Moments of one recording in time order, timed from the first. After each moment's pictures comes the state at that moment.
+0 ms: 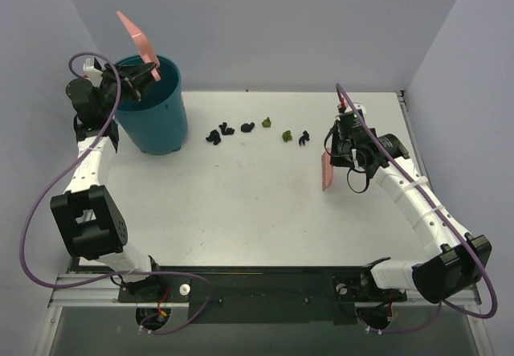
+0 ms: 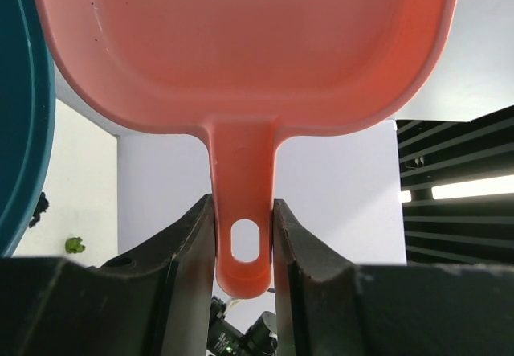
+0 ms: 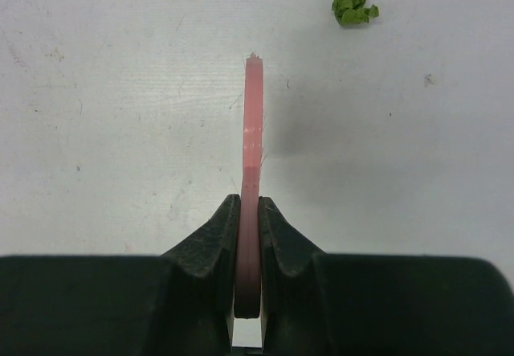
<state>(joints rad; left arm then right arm) 0.25 1.61 1.32 0.45 0.76 -1.66 0.40 1.29 1.25 -0.84 0.22 0.35</state>
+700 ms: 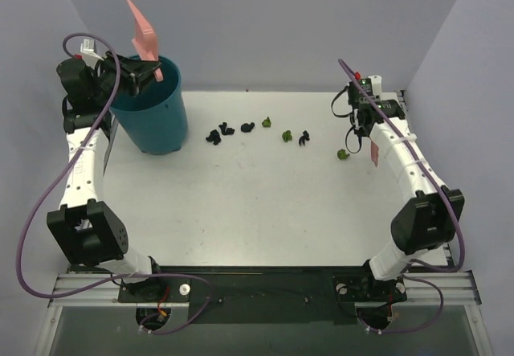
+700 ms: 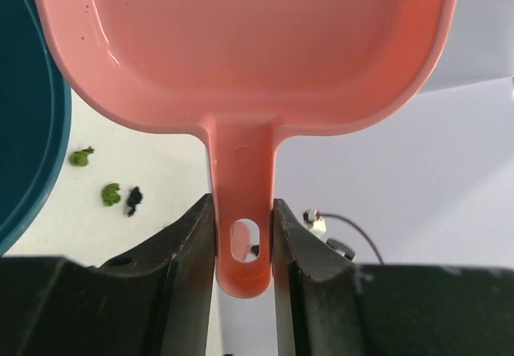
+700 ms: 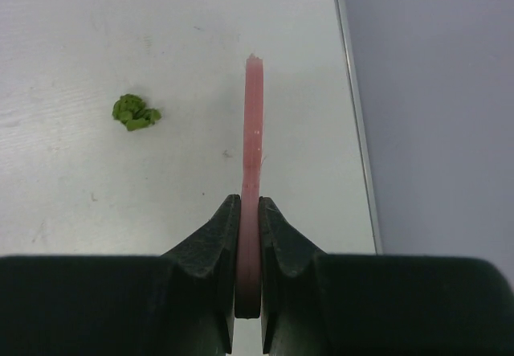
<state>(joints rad) 0.23 1.56 1.49 0.07 0.76 -1.31 0.22 1.56 1.52 -0.87 0.58 0.11</state>
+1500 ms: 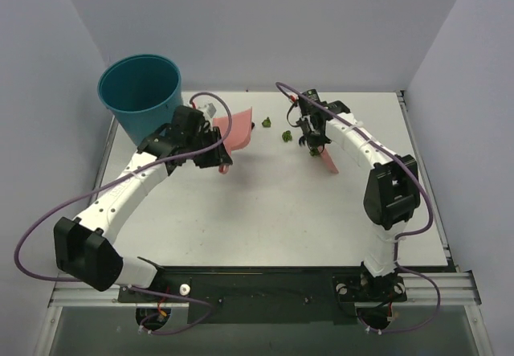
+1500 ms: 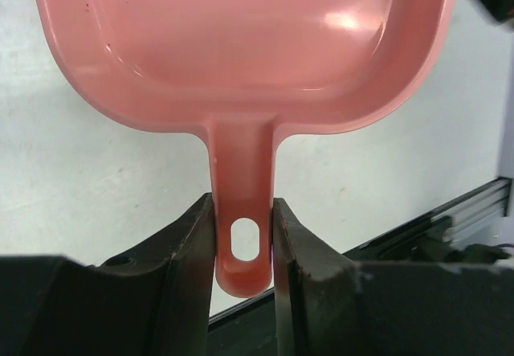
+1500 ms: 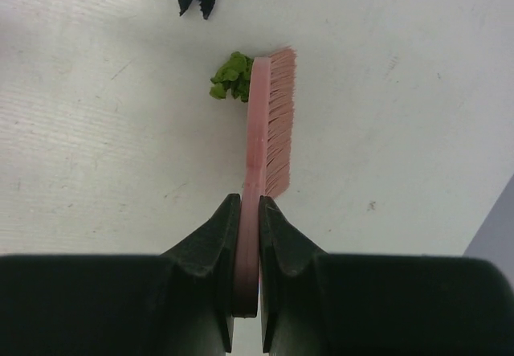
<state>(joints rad) -0.44 1.39 1.32 -0.68 0.21 -0.57 0.41 1.92 1.65 -0.84 0.33 -0.09</state>
